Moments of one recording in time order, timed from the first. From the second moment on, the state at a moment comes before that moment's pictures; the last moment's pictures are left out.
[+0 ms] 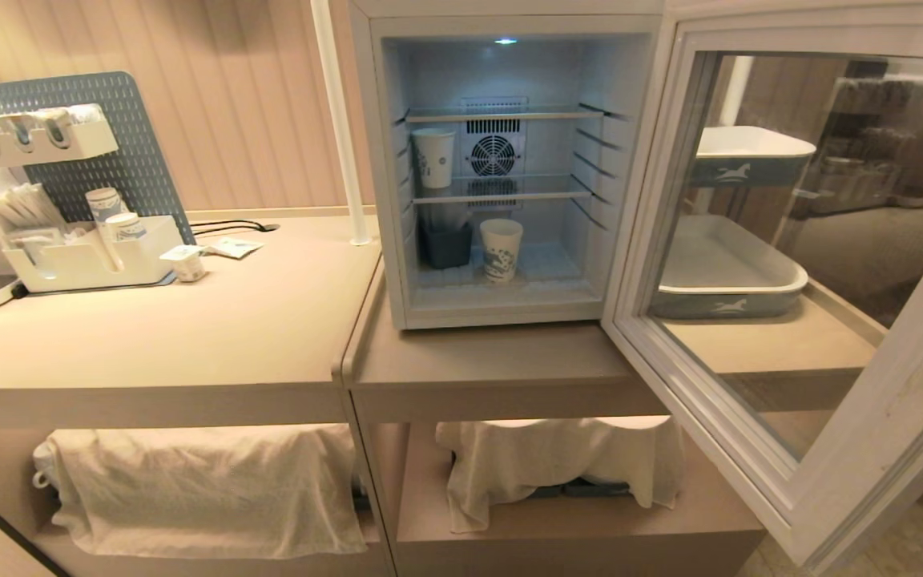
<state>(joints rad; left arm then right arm) -0.01 0.00 0.00 0.02 0.02 0.03 0.18 1.00 -1.00 0.13 -0.46 0.26</state>
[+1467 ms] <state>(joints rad) -0.01 0.00 0.00 0.02 0.02 0.03 0.55 1.21 -1.22 0.20 -0.47 0.53</state>
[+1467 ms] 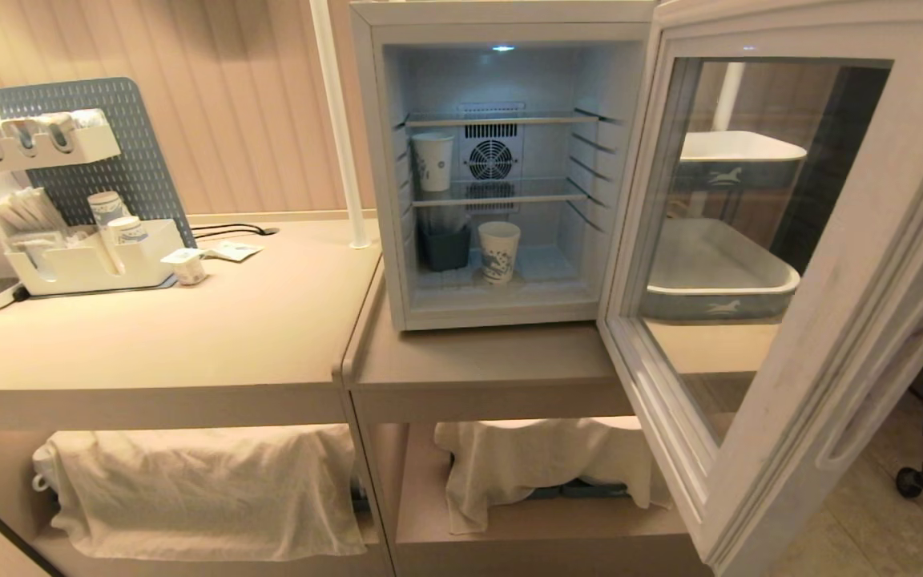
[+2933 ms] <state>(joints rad) -0.01 0.00 0.00 0.02 0.02 0.03 0.69 1.56 -1.51 0.22 -0.50 0.44</state>
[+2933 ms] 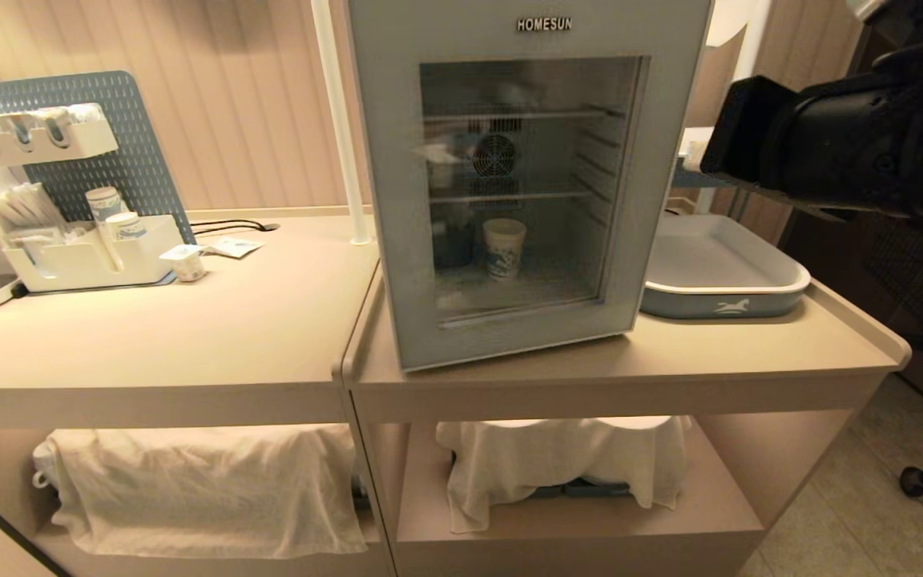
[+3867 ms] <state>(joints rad) -0.01 0.00 0.00 0.02 0.02 0.03 0.65 1.95 -1.77 -0.20 -0.54 -0.11</state>
